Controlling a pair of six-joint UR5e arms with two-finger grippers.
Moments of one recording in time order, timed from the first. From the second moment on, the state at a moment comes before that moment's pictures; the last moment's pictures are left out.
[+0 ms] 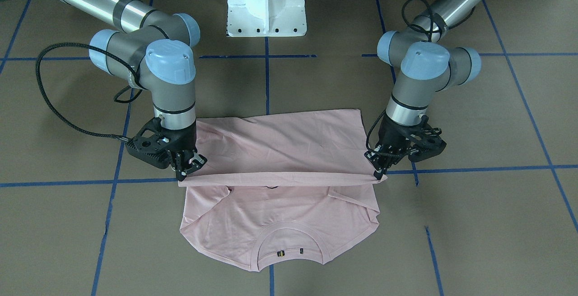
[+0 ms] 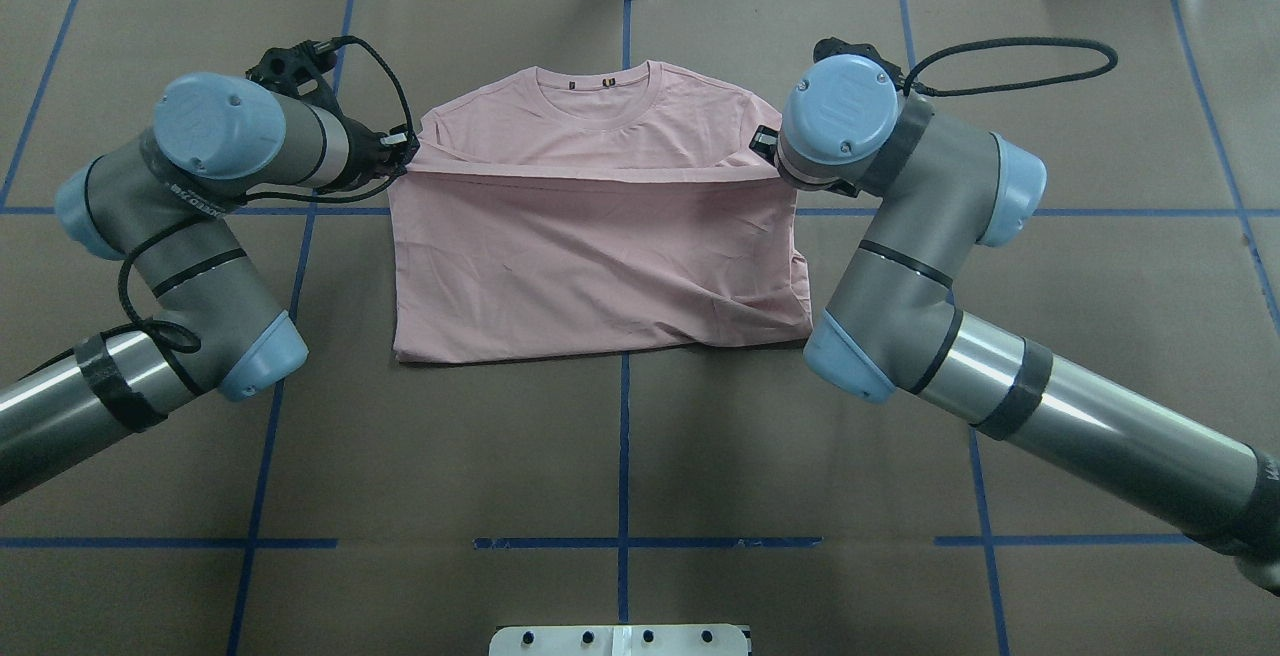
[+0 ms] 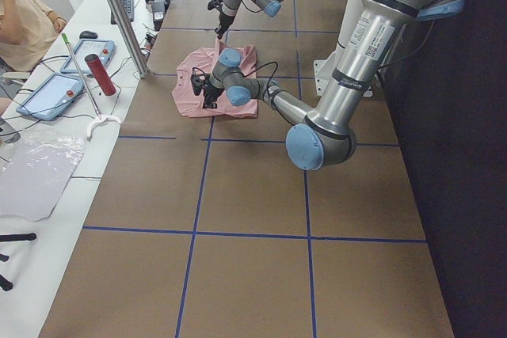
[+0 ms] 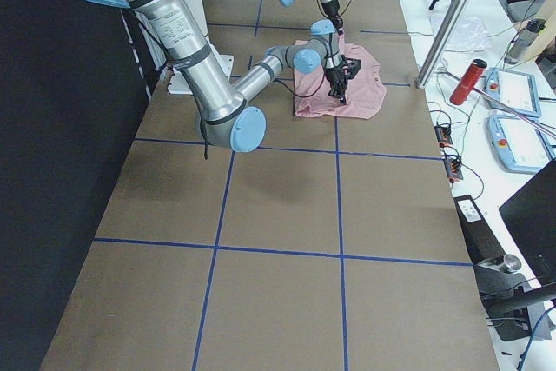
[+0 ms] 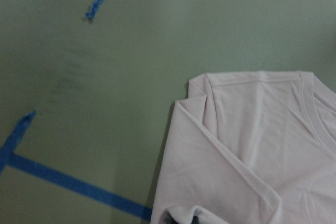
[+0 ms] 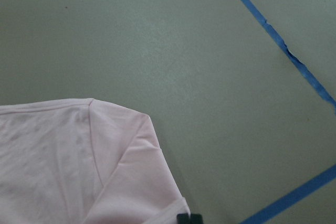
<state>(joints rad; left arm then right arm) -0.76 -2.08 -1.45 -2.15 -1.71 -1.49 0.70 -0.88 1.46 -1.47 1.61 1.53</state>
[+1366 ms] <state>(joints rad) -0.79 -2.13 -1.34 -2.22 -1.68 -1.46 0.78 -0.71 1.14 -1.37 1.69 1.37</state>
